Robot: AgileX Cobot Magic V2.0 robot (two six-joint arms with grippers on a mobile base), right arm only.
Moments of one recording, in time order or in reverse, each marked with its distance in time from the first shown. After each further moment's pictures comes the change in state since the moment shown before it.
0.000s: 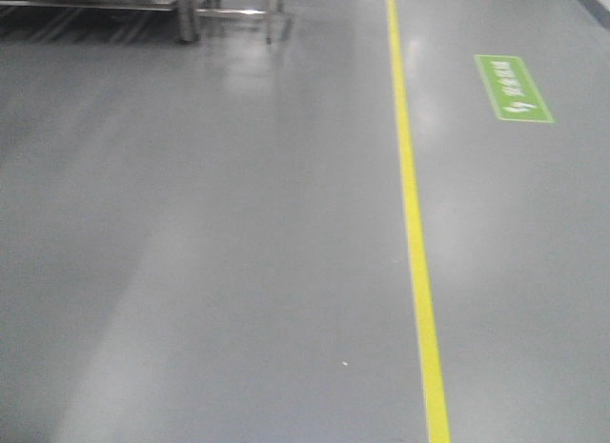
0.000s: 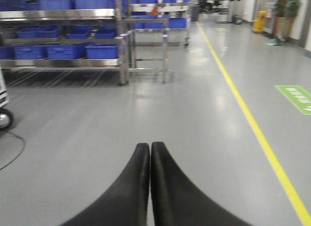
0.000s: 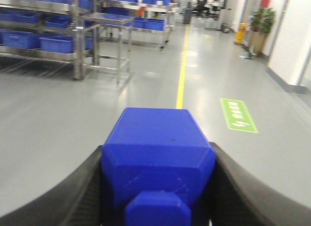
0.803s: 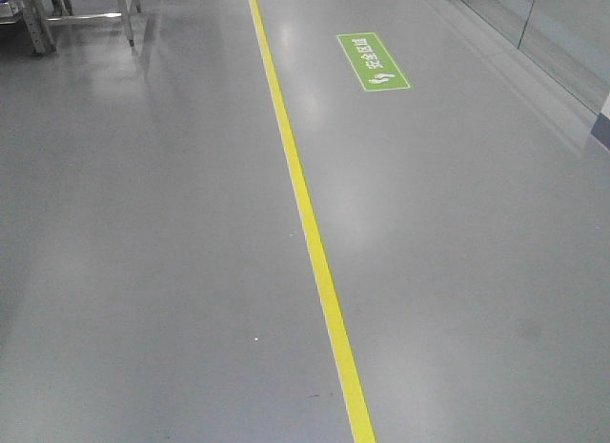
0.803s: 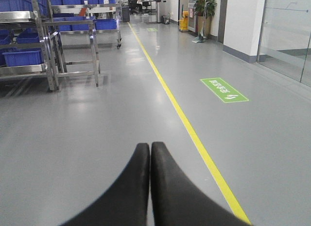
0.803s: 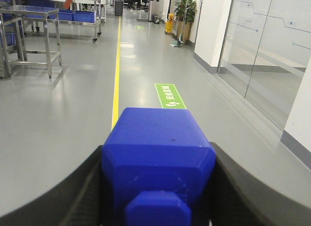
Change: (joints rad) arm 0.000 0.000 0.000 0.000 0.000 0.000
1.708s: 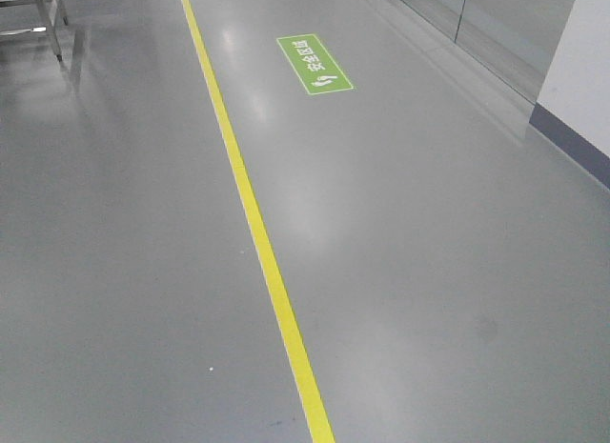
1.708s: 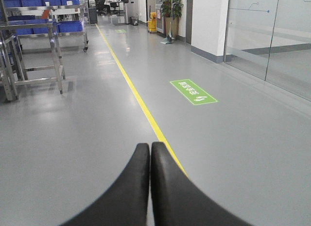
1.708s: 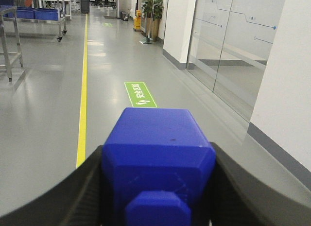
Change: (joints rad) arm 0.000 0.000 0.000 0.000 0.000 0.000
